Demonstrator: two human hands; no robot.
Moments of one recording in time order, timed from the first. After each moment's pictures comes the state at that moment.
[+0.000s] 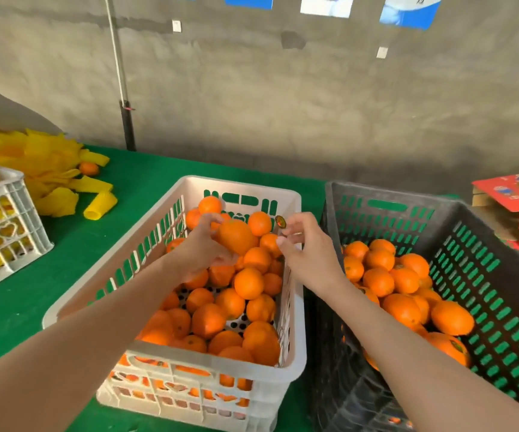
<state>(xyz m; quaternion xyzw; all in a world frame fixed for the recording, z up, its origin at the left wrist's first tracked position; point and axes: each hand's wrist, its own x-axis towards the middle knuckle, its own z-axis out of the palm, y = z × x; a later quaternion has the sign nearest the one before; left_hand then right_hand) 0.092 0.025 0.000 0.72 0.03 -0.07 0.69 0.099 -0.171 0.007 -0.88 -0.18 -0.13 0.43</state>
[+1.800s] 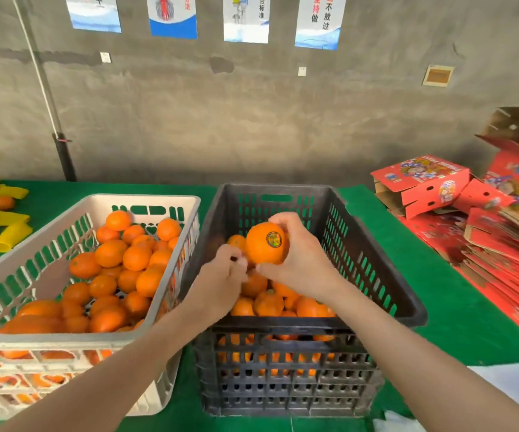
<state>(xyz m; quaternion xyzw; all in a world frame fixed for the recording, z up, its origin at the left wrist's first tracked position) -0.014 -0.219 0.024 0.87 -0.08 0.01 0.49 -0.003 -0.377 0.054 -0.90 -0.17 -0.14 0.38</state>
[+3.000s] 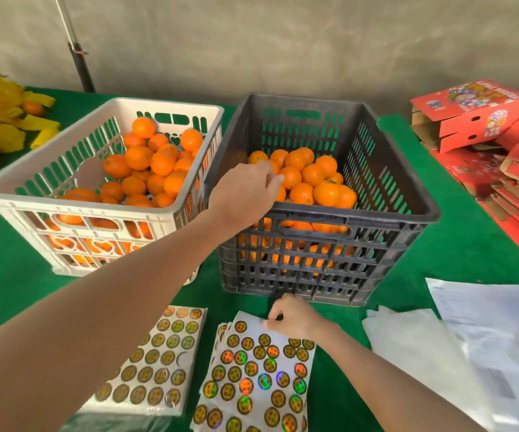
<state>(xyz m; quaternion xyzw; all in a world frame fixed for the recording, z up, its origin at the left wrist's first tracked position) -0.040 -0.225 0.003 0.93 -0.17 0.22 0.24 -0.101 -0.379 -0.173 -0.93 -0.15 0.26 0.19</state>
